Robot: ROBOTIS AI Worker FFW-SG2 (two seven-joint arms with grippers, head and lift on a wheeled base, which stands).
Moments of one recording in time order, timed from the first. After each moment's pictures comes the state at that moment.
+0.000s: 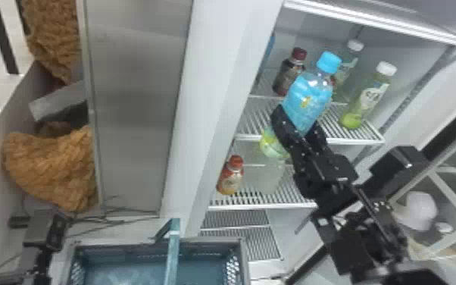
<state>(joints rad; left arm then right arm) 0.13 0.09 -0.01 -1.93 0.87 1.57 -1.02 0.45 -0.11 -0.20 -2.35 -0.34 0.21 0.16</state>
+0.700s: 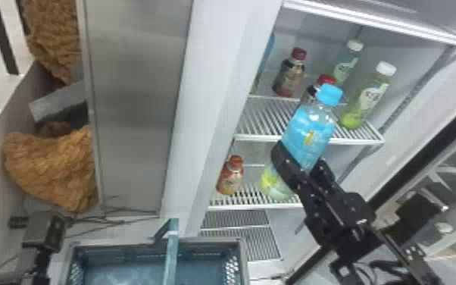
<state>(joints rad) 0.13 0.09 0.00 -1.93 0.87 1.57 -1.02 0.71 -0.11 -0.25 -2.53 -0.40 0.26 0.22</state>
